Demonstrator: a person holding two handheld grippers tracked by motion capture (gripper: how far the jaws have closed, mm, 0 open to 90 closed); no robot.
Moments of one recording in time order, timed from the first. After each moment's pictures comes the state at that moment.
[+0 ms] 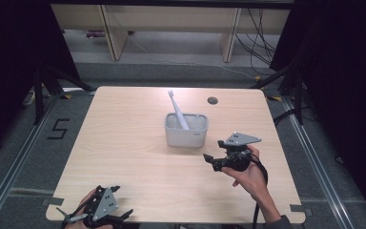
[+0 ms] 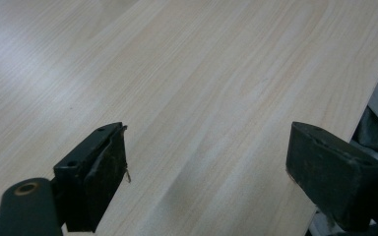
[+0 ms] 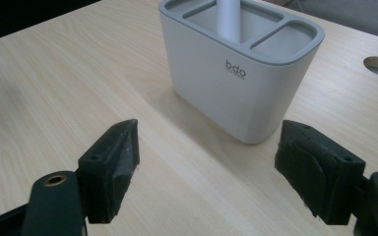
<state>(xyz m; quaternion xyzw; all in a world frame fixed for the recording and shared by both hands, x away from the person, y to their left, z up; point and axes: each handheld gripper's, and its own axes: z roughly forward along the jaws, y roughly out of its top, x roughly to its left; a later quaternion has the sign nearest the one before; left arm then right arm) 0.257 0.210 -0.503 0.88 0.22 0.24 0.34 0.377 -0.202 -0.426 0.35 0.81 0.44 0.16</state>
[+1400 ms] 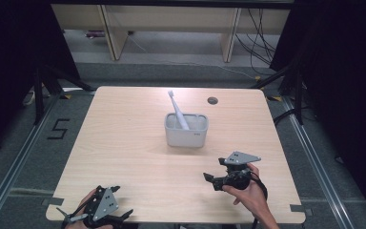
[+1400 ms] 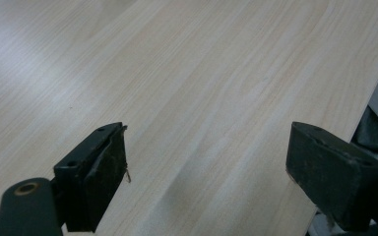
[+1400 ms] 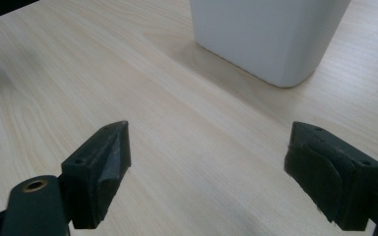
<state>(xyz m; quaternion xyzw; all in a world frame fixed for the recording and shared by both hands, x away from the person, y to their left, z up) 0.256 0.209 -0.503 0.88 0.22 0.23 0.34 0.345 -0.208 -0.468 0.36 0.81 0.44 0.13</state>
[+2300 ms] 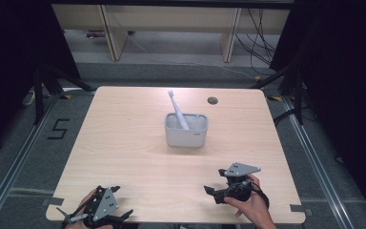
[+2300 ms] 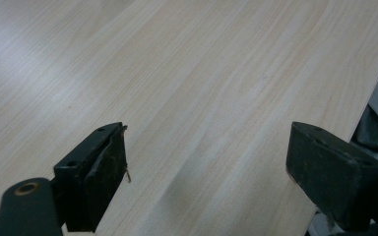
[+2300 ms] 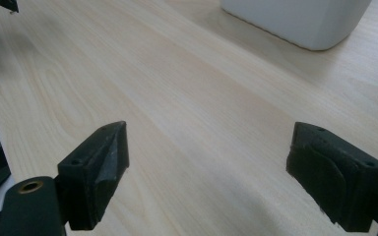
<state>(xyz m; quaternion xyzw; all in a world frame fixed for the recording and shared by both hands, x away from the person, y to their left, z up) 0.256 0.209 -0.504 0.88 0.22 0.24 0.34 0.321 -0.211 -0.483 0.35 0.83 0.43 0.11</state>
